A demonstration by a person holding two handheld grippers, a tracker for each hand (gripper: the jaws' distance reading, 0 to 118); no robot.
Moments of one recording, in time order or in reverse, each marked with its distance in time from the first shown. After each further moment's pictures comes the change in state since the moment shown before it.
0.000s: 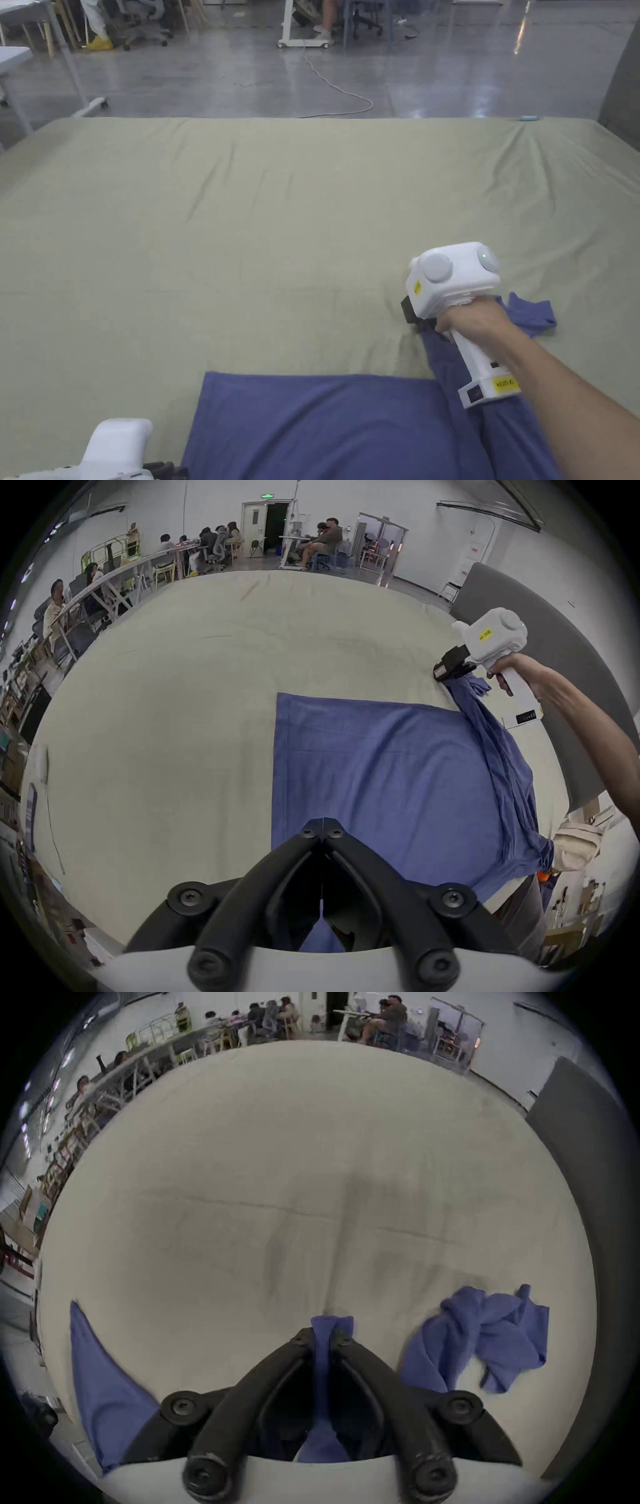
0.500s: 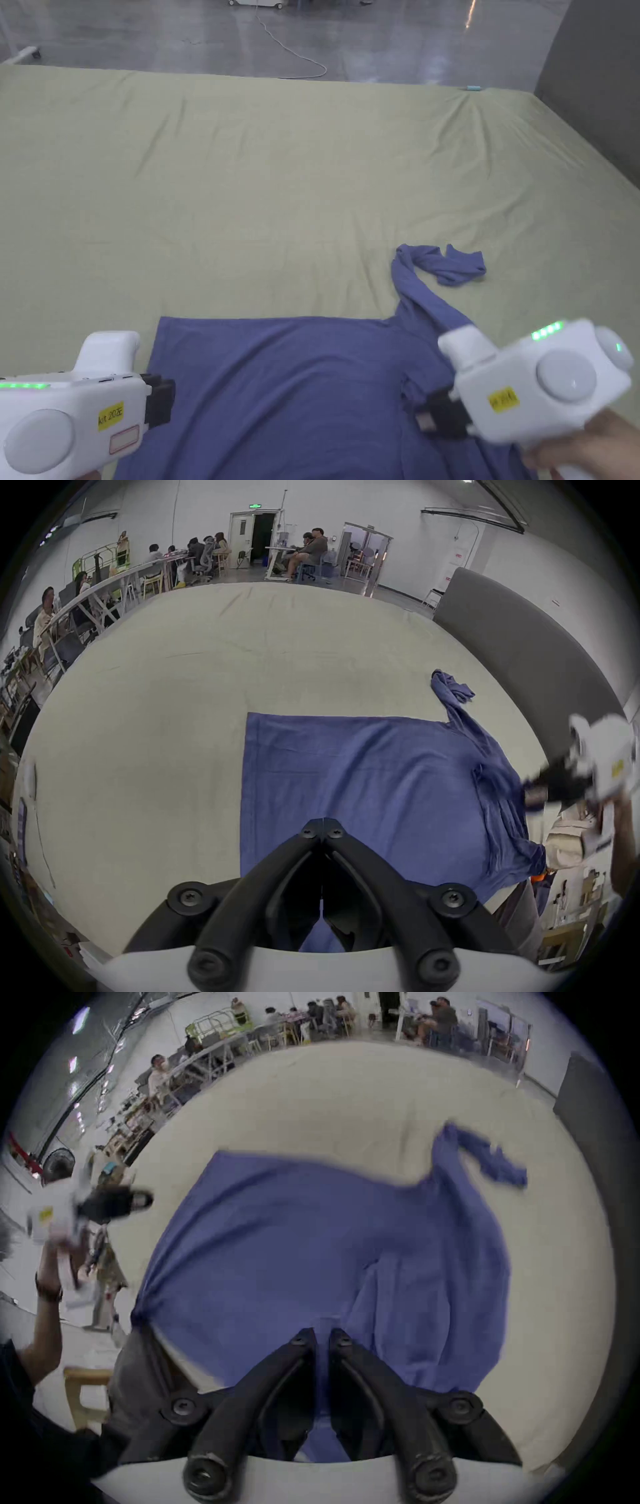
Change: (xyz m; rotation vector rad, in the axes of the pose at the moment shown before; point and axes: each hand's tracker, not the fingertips) left arm 0.028 -0.002 0.000 0.054 -0.060 -0.029; right arm -0.014 -0.271 0.159 -0.098 0.295 0.133
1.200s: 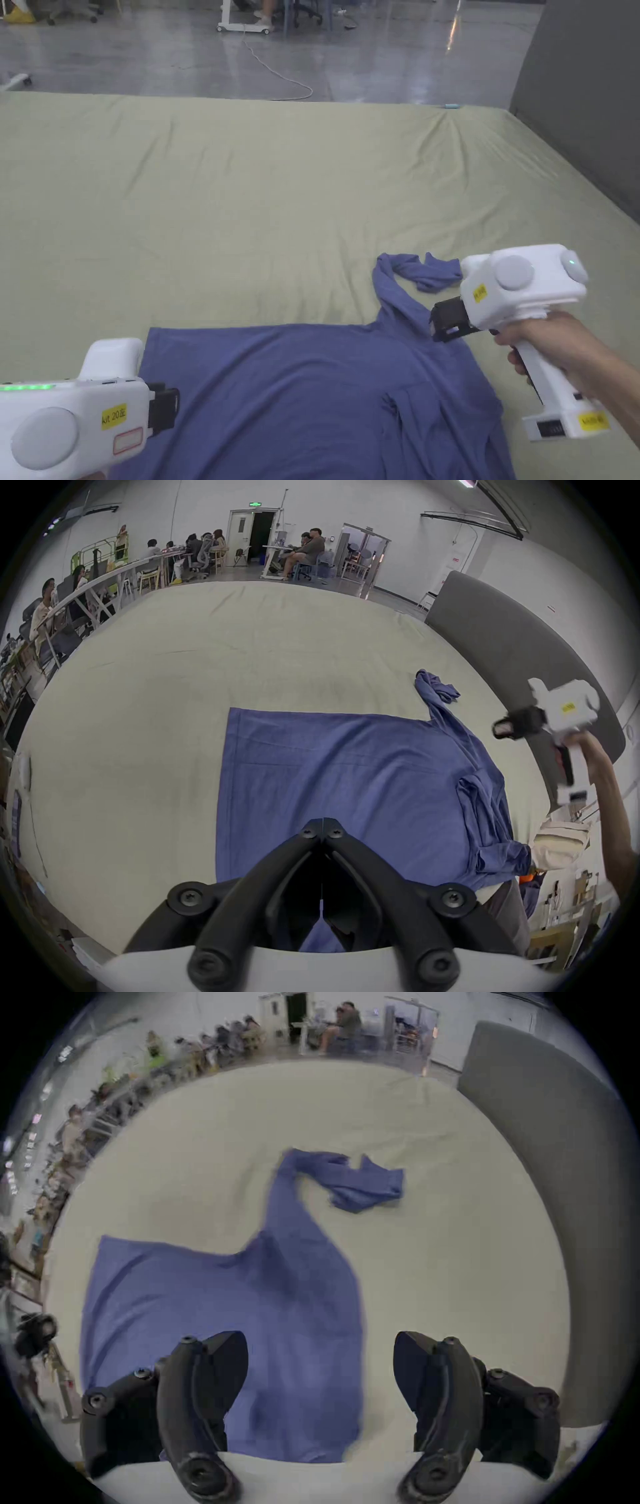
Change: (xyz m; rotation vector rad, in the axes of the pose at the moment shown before) left arm 0.021 -0.004 0.014 -0.006 -0.040 0.012; right arm 0.127 0.104 -0.007 0.058 -0.412 -0.273
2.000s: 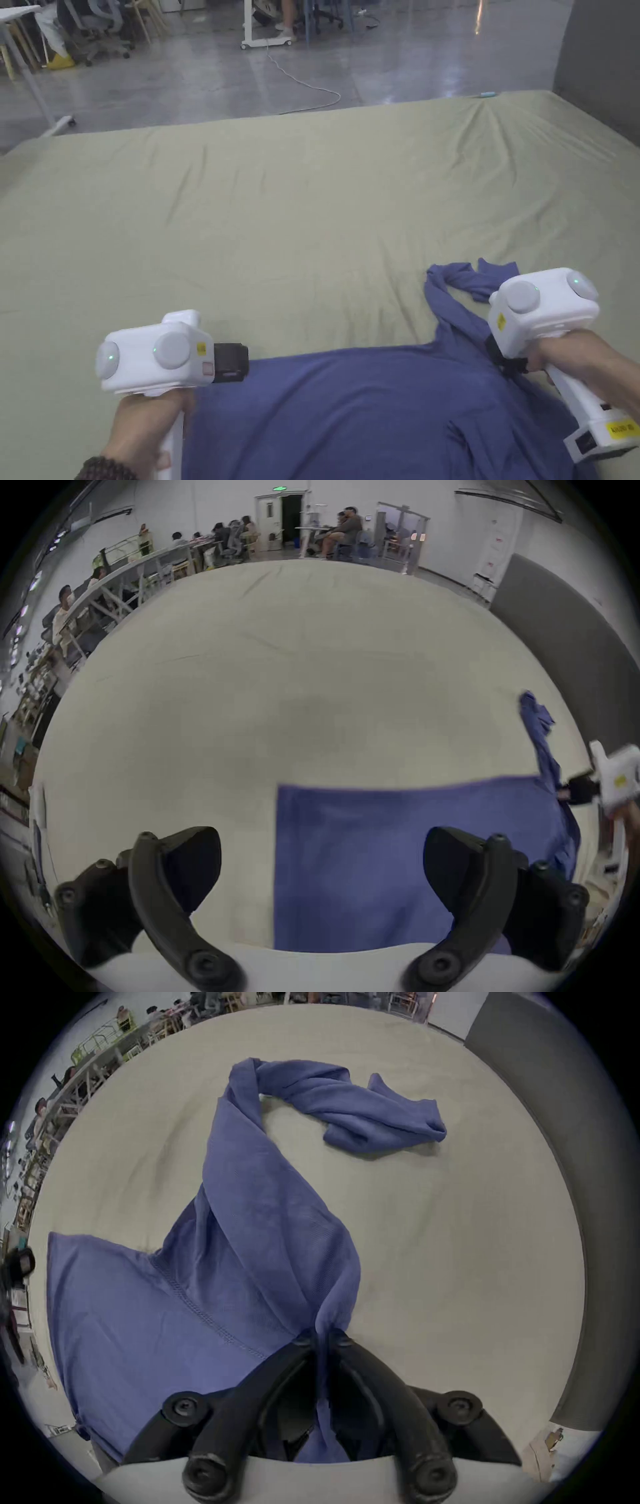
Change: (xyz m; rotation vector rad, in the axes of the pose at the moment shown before) left arm -0.063 0.112 -0.143 -0.094 0.261 0.063; right arm -0.016 0.012 -0.078 -0.145 0.008 -0.010
